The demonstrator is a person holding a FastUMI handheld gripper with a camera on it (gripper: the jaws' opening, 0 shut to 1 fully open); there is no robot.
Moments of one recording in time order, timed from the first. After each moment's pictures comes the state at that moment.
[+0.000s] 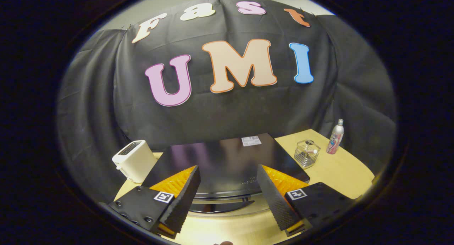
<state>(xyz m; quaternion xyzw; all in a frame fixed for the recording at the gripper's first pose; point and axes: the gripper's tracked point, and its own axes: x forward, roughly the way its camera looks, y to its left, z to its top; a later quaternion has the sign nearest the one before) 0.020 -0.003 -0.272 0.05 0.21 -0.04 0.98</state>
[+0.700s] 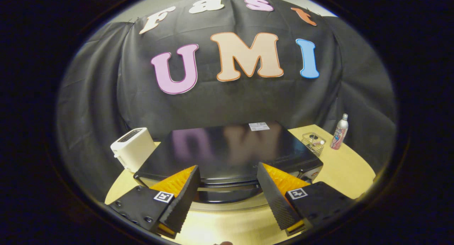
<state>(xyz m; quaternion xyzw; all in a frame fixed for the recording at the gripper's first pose) 0.006 0.015 -0.306 0.02 0.23 -0.02 0.97</state>
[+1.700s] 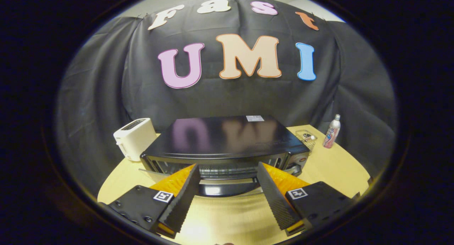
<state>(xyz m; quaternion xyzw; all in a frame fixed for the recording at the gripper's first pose) -0.050 0.011 -0.309 0.00 0.23 -0.03 0.97</state>
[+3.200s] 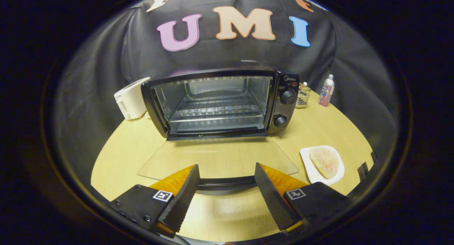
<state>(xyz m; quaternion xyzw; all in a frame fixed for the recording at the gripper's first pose) -0.171 0.001 -0.417 0.00 0.38 -0.04 0.93</state>
